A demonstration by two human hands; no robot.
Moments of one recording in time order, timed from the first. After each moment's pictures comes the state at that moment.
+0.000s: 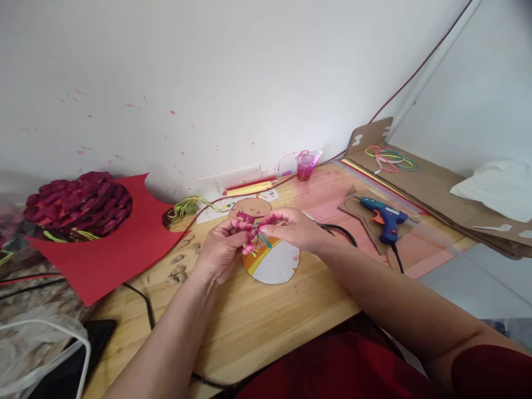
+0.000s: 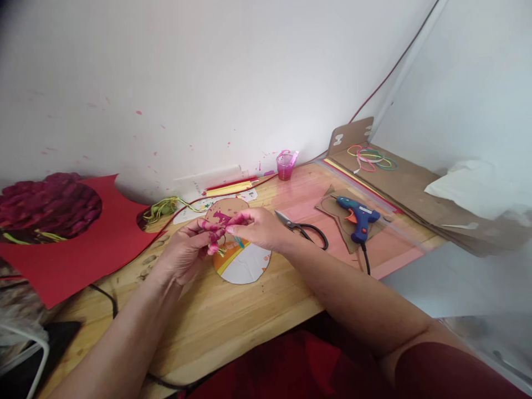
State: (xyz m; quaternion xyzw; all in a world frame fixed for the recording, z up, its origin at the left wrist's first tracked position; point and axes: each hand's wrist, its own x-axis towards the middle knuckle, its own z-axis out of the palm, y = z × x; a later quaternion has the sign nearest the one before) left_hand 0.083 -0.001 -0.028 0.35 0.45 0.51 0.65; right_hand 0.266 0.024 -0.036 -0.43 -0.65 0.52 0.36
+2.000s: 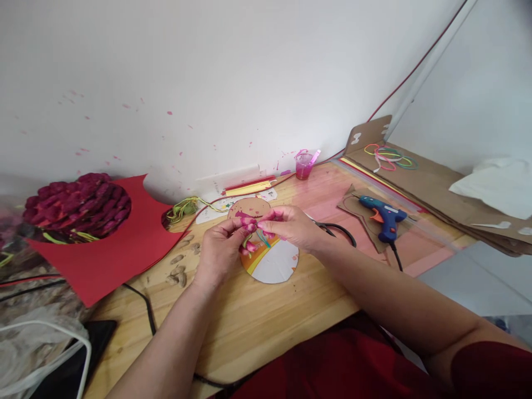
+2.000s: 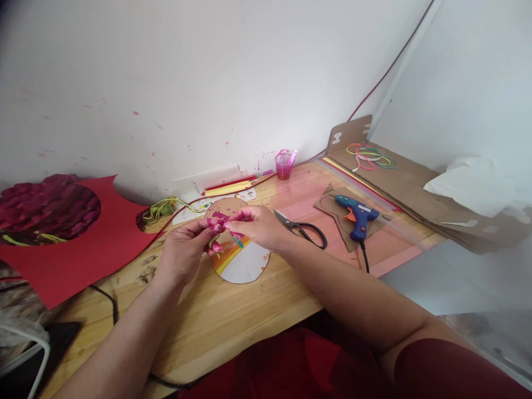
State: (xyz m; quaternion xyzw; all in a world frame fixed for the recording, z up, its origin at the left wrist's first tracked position) left_hand 0.082 -0.002 -0.039 0.48 0.50 0.49 0.54; right_hand 0.261 0.027 -0.041 -0.39 -0.57 0.60 0.41
